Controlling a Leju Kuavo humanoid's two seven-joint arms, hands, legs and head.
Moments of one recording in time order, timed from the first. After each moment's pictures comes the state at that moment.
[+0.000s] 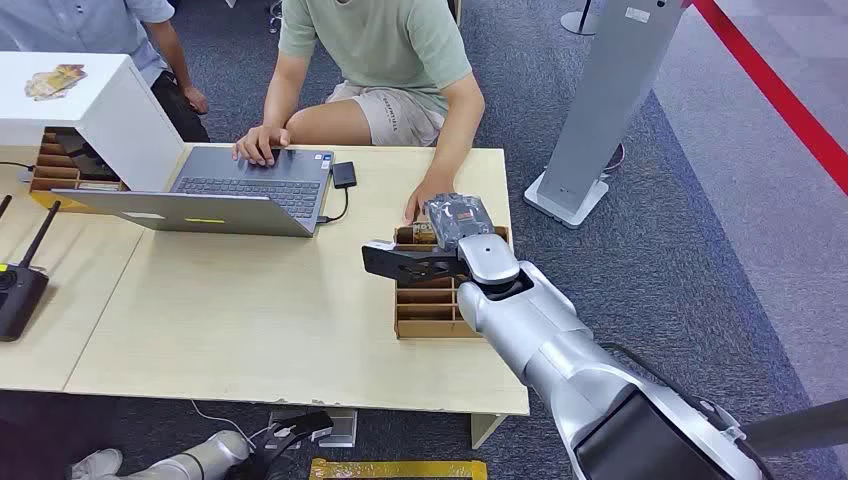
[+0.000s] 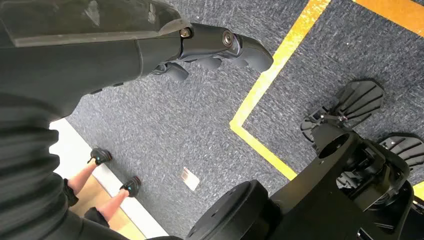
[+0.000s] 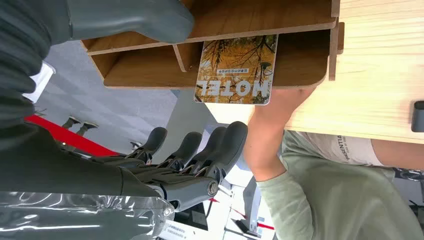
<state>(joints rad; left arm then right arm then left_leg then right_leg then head) -0.36 0.13 -1.09 -0.29 0.55 -0.34 0.35 -1.07 0.31 0.91 -0.28 0.91 0.00 0.22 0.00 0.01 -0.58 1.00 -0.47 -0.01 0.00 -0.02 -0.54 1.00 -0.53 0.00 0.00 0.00</state>
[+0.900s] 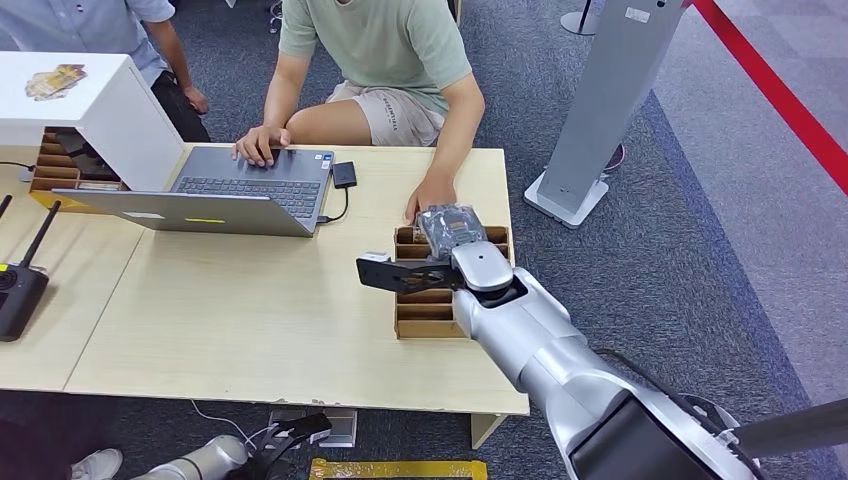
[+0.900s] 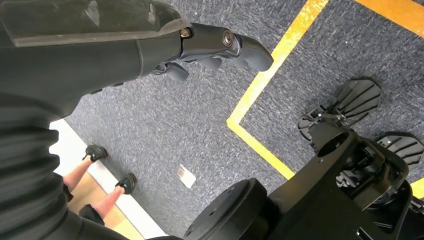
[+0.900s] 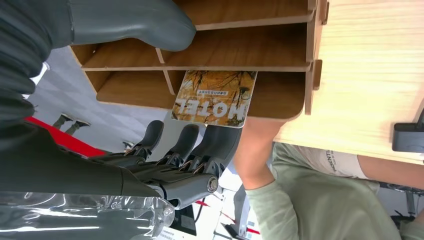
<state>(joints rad) -0.33 0.14 -1.06 -0.30 0.55 -0.33 0.34 -1.04 0.33 0.92 -0.28 0.94 0.02 0.21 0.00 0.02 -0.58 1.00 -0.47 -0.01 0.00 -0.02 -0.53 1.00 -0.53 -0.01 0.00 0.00</state>
